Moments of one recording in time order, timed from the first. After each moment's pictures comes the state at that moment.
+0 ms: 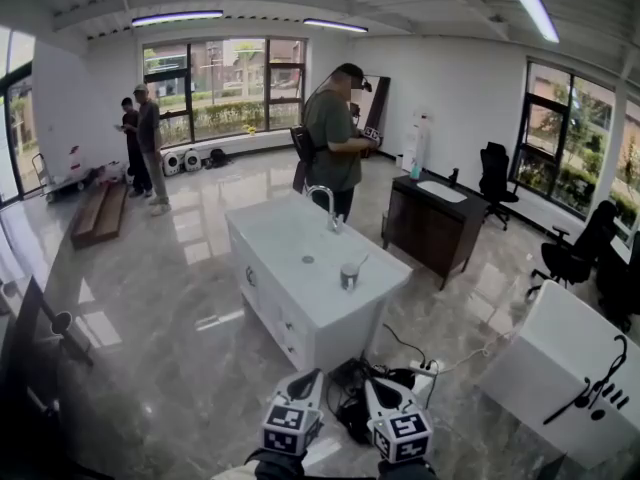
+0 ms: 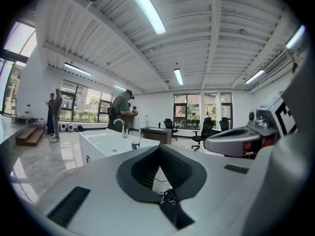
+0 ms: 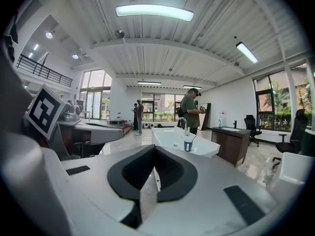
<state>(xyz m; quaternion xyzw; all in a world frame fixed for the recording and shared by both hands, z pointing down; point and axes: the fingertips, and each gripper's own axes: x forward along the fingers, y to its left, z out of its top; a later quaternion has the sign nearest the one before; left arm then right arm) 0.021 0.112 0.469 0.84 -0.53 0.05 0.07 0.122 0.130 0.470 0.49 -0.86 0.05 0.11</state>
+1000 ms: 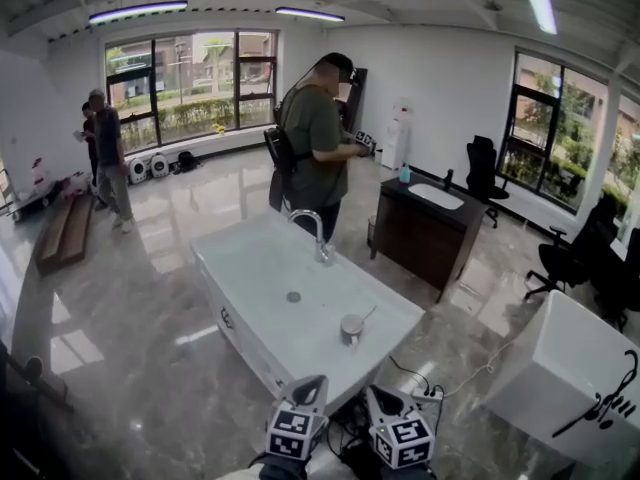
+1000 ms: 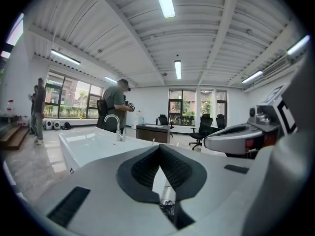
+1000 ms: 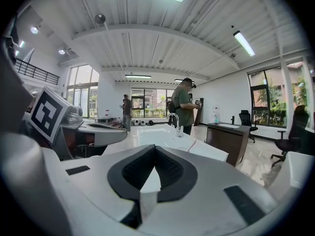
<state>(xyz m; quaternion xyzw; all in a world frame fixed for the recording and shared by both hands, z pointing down) 0.002 -0.141 0.488 0.87 -0.47 0.07 0.08 0.094 -0.108 0.485 0.53 -0.83 0.07 0.13</state>
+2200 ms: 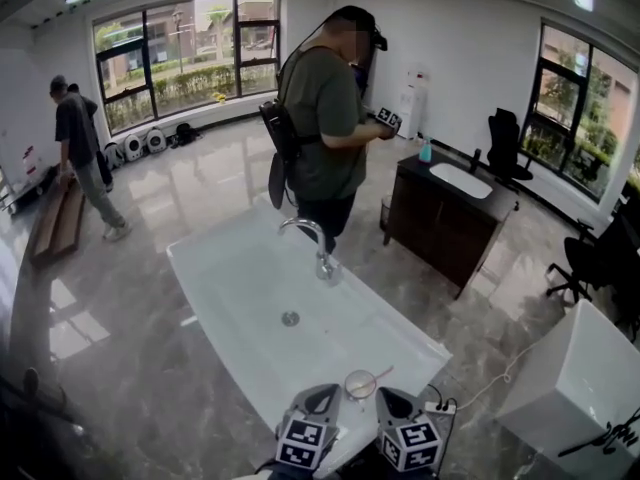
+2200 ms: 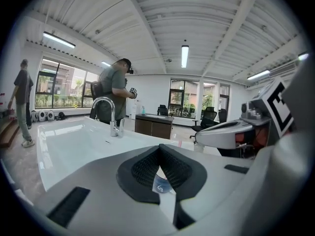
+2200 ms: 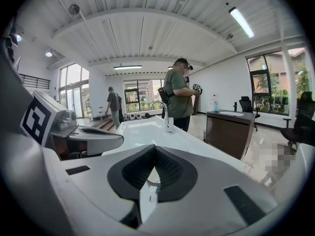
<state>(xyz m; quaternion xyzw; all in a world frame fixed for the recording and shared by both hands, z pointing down) 0.035 -0.326 0.544 0.88 -0.45 0.11 0.12 0.120 -0.308 0.535 0.53 -0.82 0.14 0.15</state>
